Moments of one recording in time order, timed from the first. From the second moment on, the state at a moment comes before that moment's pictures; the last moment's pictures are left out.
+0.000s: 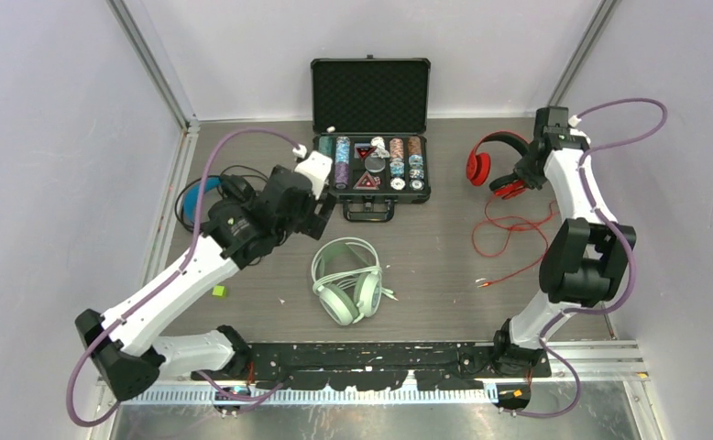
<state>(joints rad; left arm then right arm) -0.78 1.11 1.16 -0.68 -0.42 -0.03 -0.17 1.71 1.50 -0.79 0.26 0.74</state>
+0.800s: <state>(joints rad) -0.65 1.79 2.26 -1.16 -0.06 -0.07 0.51 1.29 1.33 -0.59 0.05 0.40</state>
